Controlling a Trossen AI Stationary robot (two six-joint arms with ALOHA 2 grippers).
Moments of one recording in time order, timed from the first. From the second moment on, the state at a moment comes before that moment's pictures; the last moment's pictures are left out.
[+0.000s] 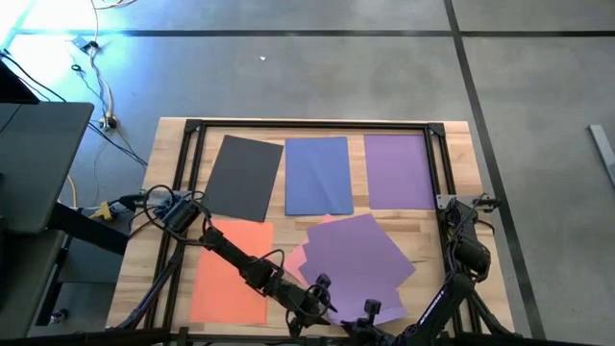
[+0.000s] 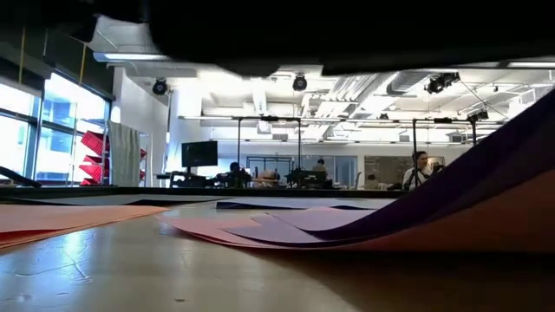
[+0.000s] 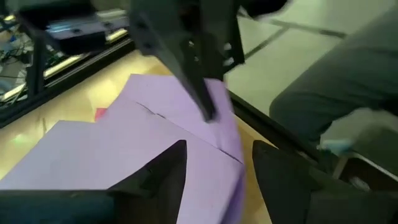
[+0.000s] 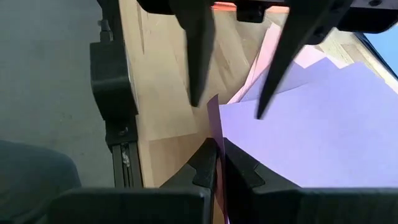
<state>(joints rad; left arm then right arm) -0.57 2.20 1.29 0.53 -0.14 0.26 0.99 2.31 1.83 -0.88 0.88 1.09</state>
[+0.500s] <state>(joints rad) -0.56 2.20 1.29 0.54 -0.10 0.17 0.98 2.31 1.83 -0.87 0.91 1.13</state>
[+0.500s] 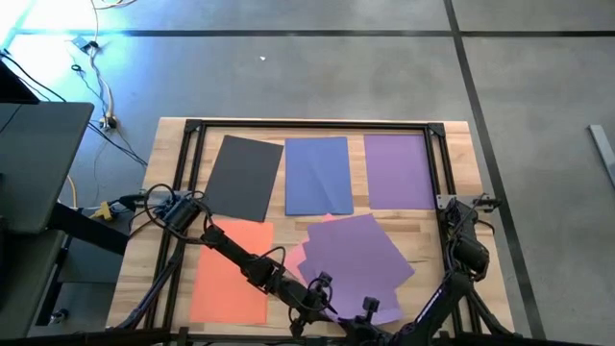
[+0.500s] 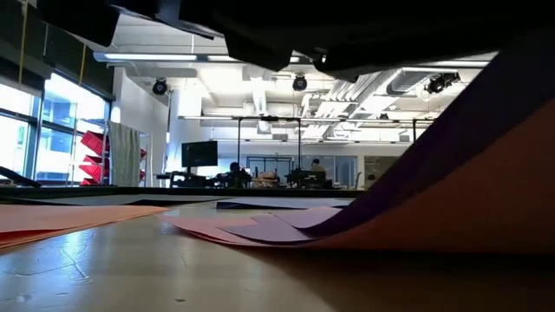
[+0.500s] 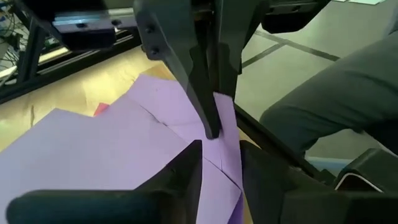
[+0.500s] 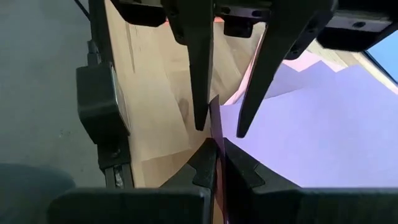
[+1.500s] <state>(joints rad) -0.57 2.20 1.29 0.52 -0.19 0.22 1.00 2.31 1.83 -0.98 0.83 1.12</state>
